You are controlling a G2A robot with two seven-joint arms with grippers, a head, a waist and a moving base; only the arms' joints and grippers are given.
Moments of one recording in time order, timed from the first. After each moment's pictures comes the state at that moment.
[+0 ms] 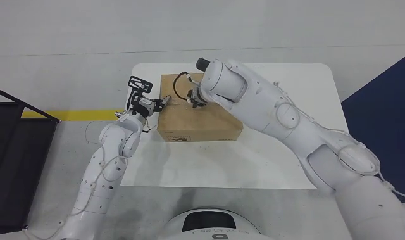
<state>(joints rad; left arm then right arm) 1.36 -1.26 -1.33 -1.56 1.41 -0.13 -0.28 -0.44 -1.41 0.42 -1.19 0.01 0.98 0.84</state>
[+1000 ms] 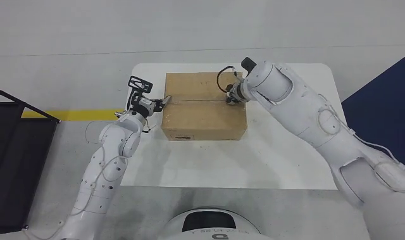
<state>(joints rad) 1.36 -1.26 -1.33 -1.56 1.41 -0.13 -0.28 -0.62 -1.11 0.65 -1.38 0.08 1.01 0.71</state>
